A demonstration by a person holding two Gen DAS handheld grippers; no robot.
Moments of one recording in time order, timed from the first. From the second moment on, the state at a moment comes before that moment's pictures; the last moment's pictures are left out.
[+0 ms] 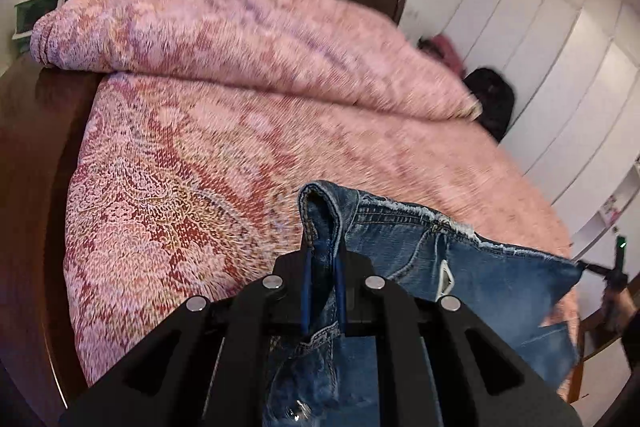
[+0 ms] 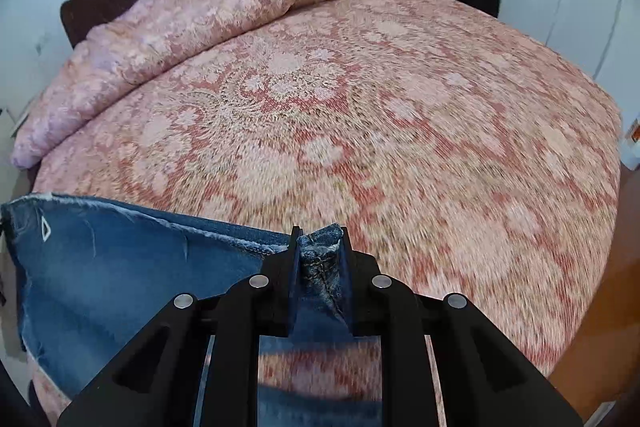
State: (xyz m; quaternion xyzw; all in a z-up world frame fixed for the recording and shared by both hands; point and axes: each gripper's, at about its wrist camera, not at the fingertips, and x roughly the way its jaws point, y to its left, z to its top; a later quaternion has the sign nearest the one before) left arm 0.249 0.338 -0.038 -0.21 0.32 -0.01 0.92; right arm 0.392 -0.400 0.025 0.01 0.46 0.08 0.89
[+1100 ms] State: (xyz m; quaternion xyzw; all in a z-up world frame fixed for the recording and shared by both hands) left arm -0.035 0.312 -0.132 -0.56 0.32 0.11 0.76; right arm 0.160 -0.442 -0.050 0.20 0.49 0.08 0.84
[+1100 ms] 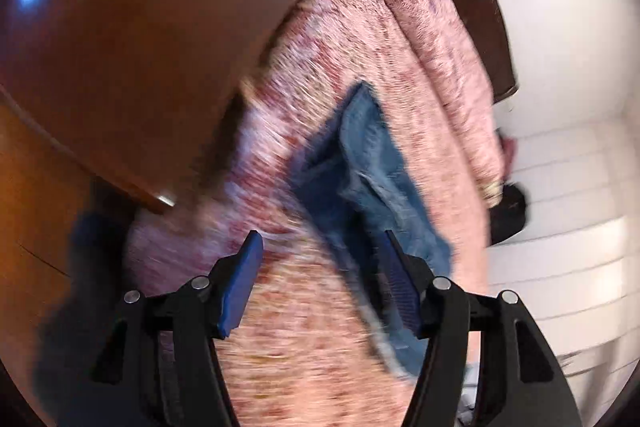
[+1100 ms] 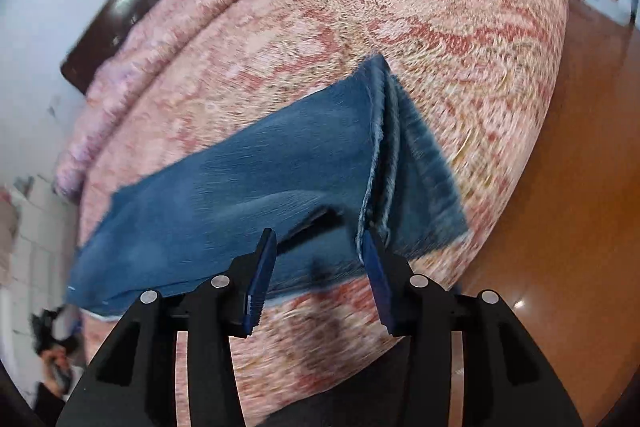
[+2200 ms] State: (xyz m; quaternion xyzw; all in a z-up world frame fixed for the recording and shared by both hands) left arm 0.072 0.296 -0.099 -0.56 0.32 0.04 0.76; right arm 0.149 -0.472 -0.120 0.64 0.42 0.00 0.65
